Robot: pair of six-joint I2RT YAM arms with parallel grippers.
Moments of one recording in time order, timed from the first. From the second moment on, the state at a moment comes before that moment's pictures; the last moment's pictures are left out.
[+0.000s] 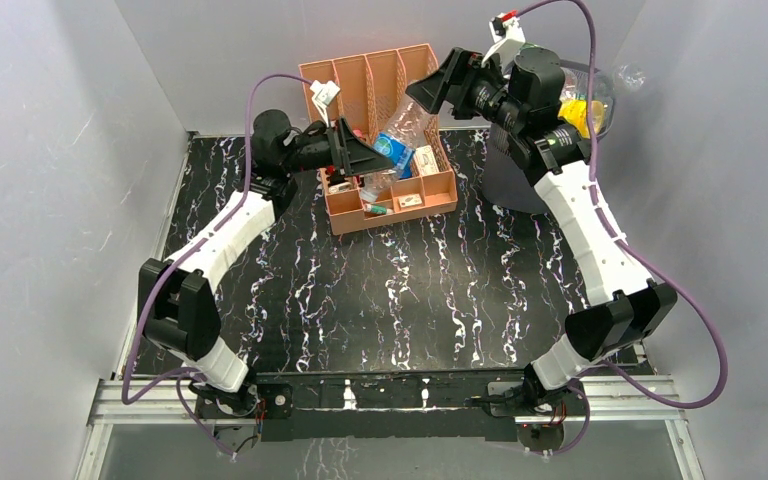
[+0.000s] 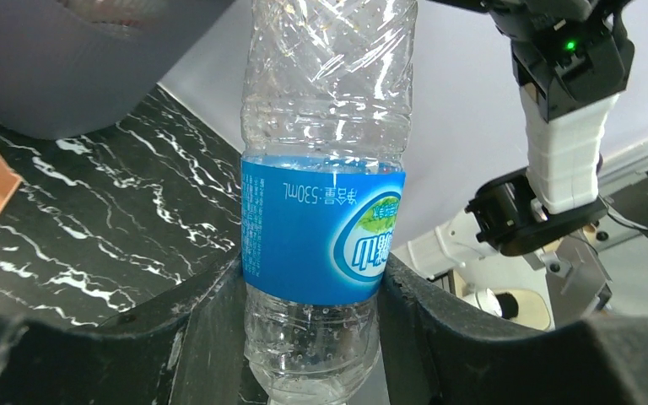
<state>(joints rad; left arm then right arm) -0.35 1.60 1.35 0.36 1.00 -0.90 0.39 1.57 1.85 -0.32 -0.36 0.52</state>
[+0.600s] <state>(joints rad) -0.42 1.63 1.37 0.39 1.01 -0.89 0.39 1.56 1.86 -0.35 -0.35 0.48</state>
